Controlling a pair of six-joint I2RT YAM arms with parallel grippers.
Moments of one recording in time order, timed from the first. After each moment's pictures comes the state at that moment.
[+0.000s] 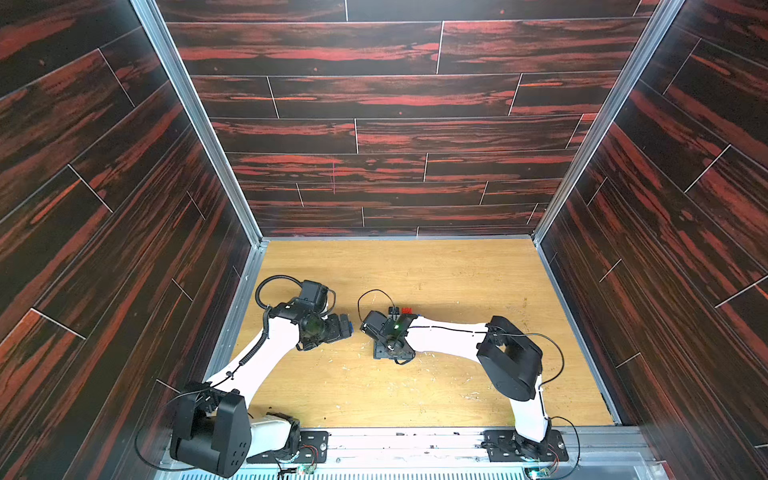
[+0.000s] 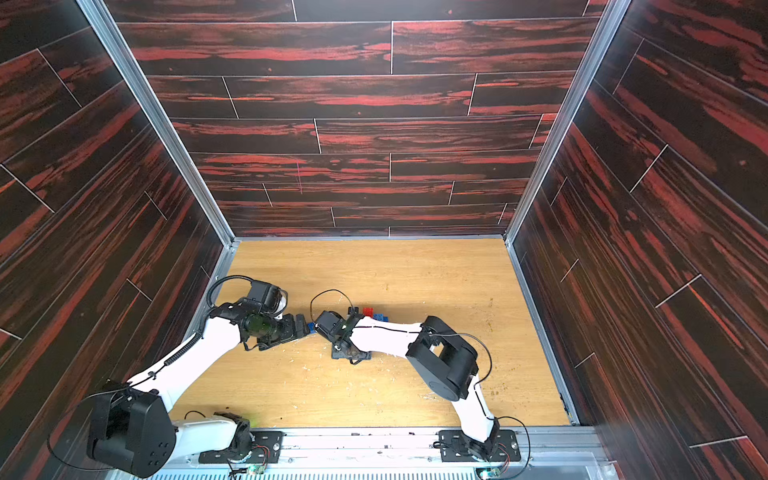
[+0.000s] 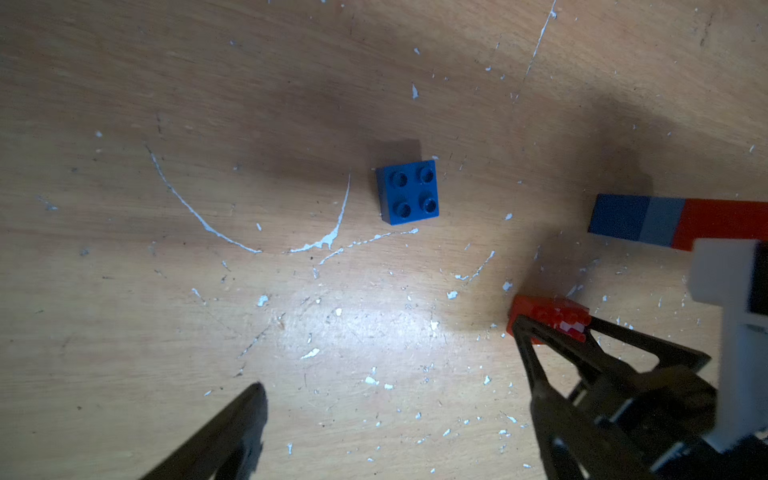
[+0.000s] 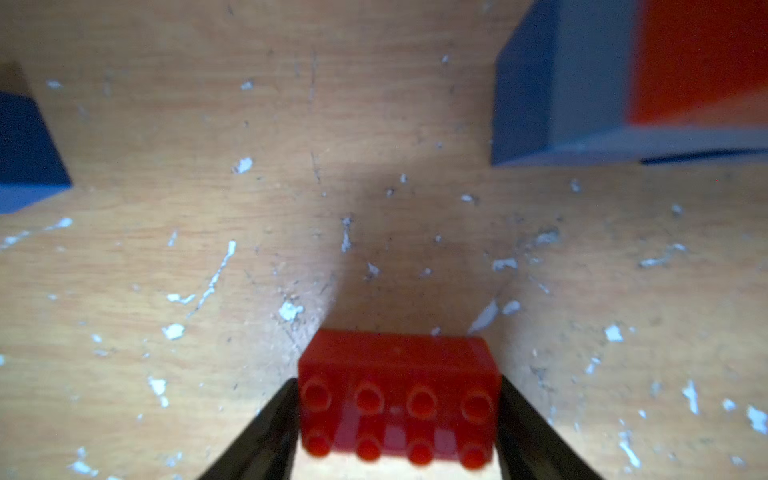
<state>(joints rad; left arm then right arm) -0.25 1.30 0.90 -0.79 0.21 -0.50 1.07 2.04 1.41 -0.72 0.22 1.00</state>
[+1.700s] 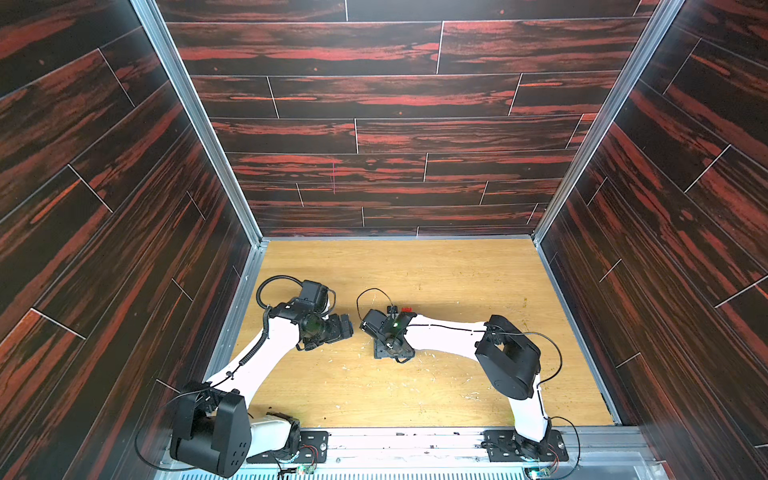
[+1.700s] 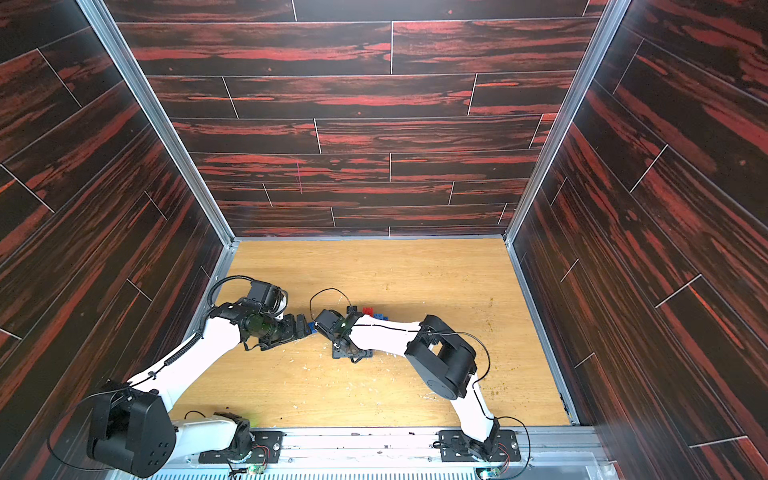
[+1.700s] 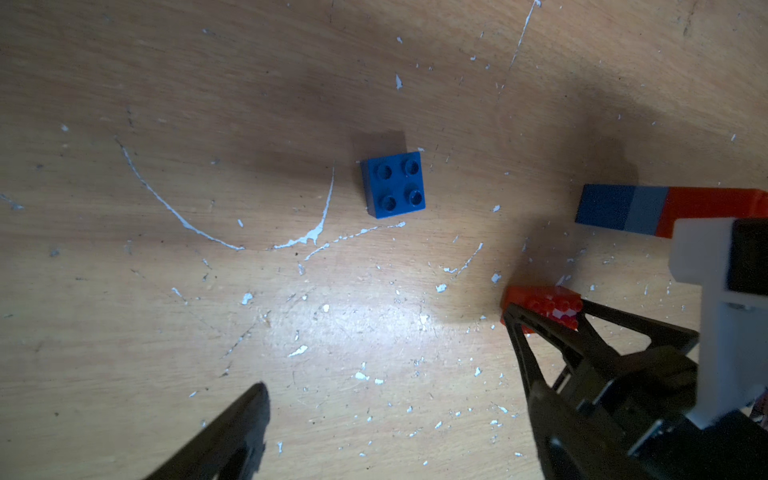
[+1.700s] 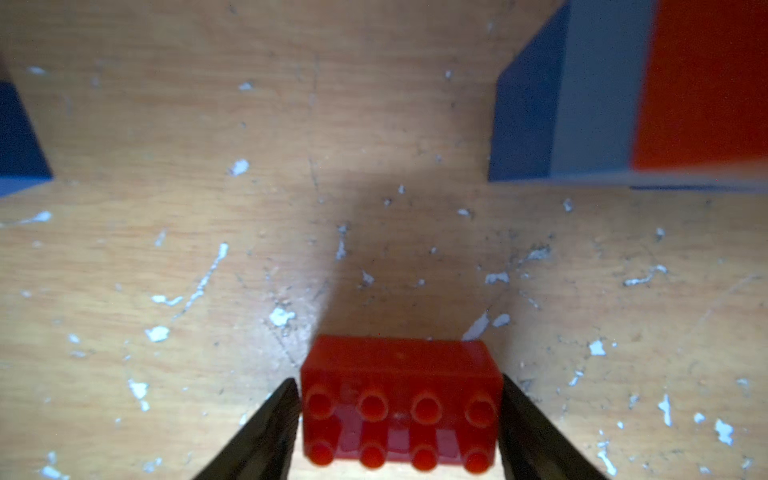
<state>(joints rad) -0.25 1.30 0.90 -0.79 0.24 -0.50 1.06 2.04 1.44 -0.75 0.23 0.95</state>
